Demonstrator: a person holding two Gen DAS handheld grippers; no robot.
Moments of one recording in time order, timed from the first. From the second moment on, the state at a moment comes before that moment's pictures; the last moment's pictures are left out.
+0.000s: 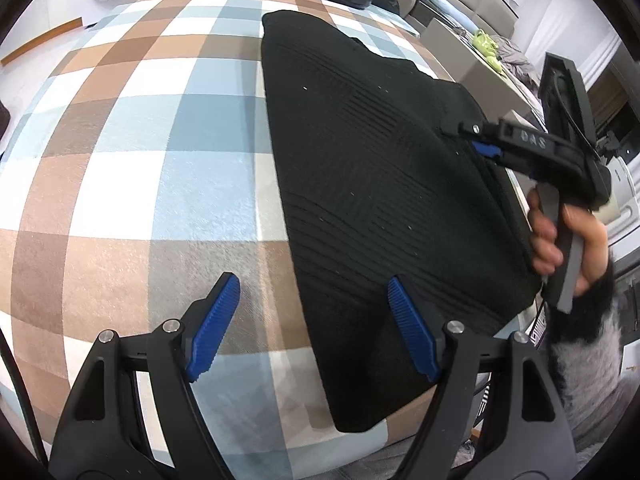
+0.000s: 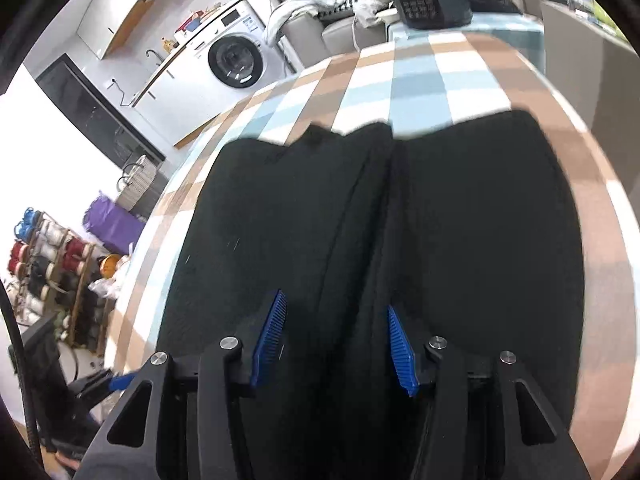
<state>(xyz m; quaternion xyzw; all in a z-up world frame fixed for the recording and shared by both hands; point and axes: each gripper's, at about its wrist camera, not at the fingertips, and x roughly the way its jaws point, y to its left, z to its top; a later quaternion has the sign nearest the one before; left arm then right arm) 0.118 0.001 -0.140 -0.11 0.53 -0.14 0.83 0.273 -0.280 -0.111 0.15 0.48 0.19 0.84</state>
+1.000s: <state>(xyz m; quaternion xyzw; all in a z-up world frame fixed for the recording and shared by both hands) 0.124 -0.004 -0.137 -0.12 0.52 -0.14 0.83 0.192 -0.330 -0.111 0.21 0.49 0.18 0.83</state>
